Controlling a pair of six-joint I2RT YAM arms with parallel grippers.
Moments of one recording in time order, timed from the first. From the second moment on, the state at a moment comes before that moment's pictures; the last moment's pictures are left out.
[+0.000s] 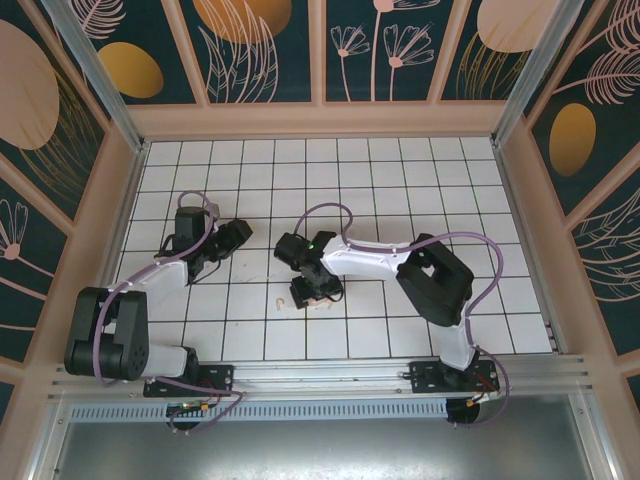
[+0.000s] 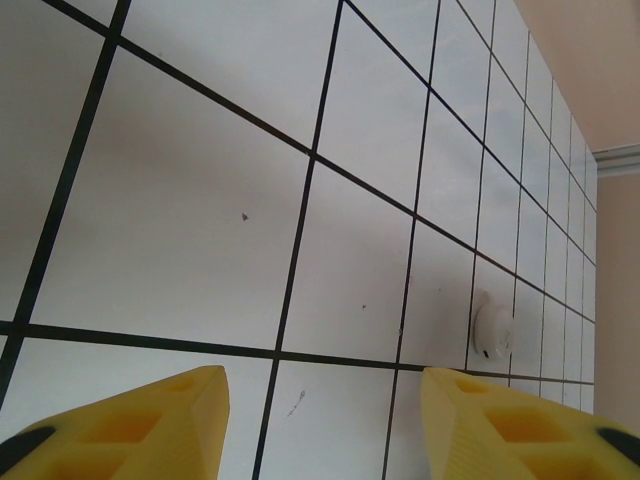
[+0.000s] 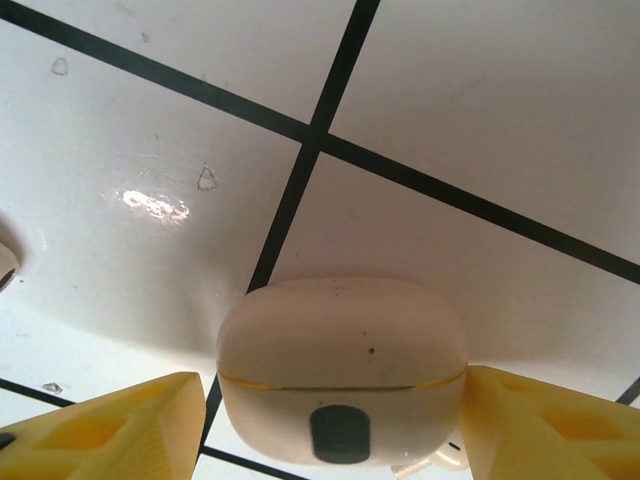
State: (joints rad) left arm -0.11 1.38 0.58 0.10 0.45 -0.79; right arm 1.05 1.96 1.37 -0.88 -0.03 0.59
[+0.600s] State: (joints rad) left arm -0.11 1.36 0.58 0.09 0.45 -0.78; right arm 1.02 1.96 1.33 -0.82 -0.03 0.60
